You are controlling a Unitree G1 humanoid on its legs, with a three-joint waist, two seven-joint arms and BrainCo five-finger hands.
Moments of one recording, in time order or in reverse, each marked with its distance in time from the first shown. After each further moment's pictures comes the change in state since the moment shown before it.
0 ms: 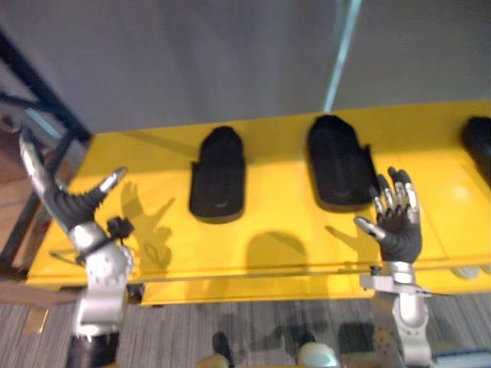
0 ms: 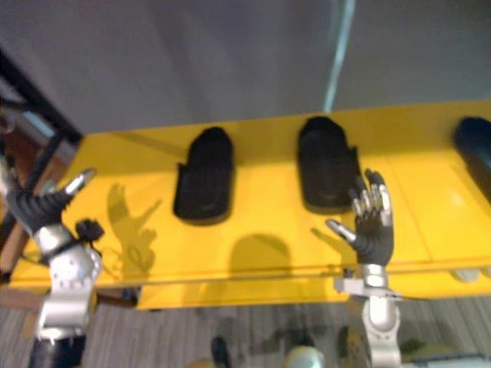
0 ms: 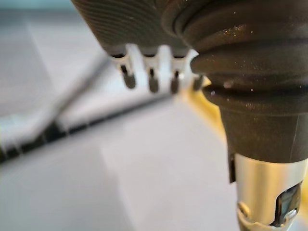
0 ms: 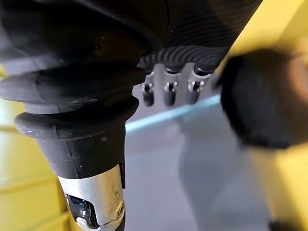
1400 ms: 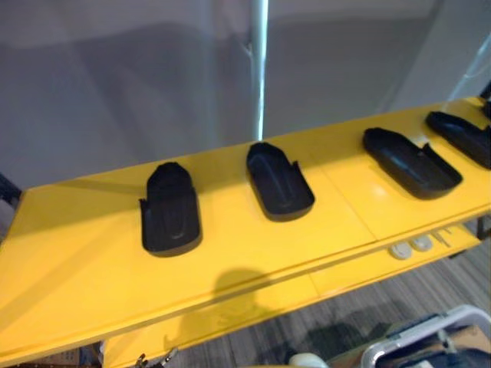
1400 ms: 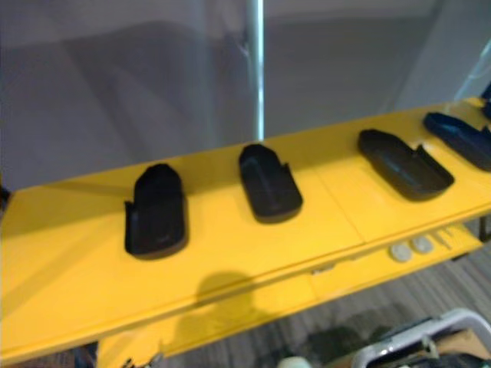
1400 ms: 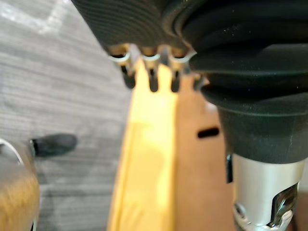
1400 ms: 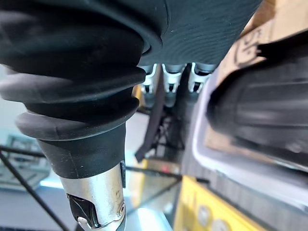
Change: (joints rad) left arm 0.133 -0.148 -0.103 1.292 -0.586 0.027 -0.609; right arm 0.256 0.160 -0.426 0.589 -0.098 0.035 -0.439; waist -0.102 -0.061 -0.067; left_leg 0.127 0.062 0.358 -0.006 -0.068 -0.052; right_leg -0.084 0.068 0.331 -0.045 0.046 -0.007
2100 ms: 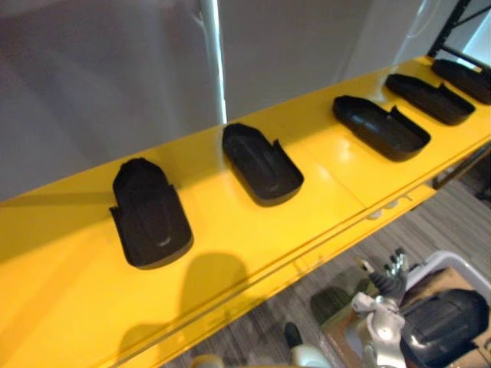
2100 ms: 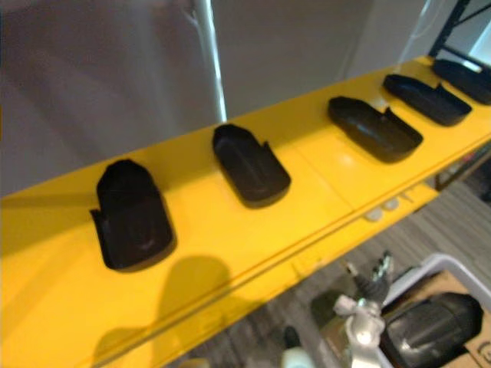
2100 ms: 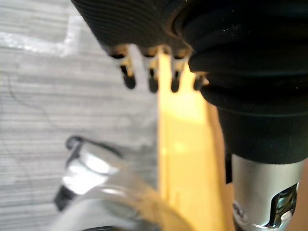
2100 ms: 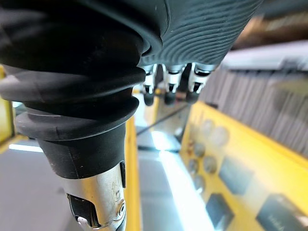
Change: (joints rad) left arm 0.054 -0.028 0.002 0.053 -0.118 0.005 -0.012; right arm -0.254 -0.098 0.274 0.074 -0.079 0.018 0.183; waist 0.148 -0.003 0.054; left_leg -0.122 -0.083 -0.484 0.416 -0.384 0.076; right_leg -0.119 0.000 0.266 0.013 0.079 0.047
